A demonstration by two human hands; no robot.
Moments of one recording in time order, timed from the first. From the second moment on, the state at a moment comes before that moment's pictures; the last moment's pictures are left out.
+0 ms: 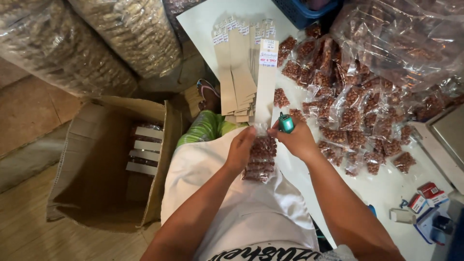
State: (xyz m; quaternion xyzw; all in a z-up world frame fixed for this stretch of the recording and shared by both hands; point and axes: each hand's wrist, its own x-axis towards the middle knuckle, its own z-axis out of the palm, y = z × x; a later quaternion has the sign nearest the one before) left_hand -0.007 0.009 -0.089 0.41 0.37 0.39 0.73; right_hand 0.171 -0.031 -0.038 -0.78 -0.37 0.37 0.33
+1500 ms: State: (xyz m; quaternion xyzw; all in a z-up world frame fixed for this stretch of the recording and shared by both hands) left_hand -0.014 0.018 -0.102 0.51 0.39 0.29 0.71; right_hand 0.180 -0.058 -0.004 -0.76 -0.37 0.40 0.35
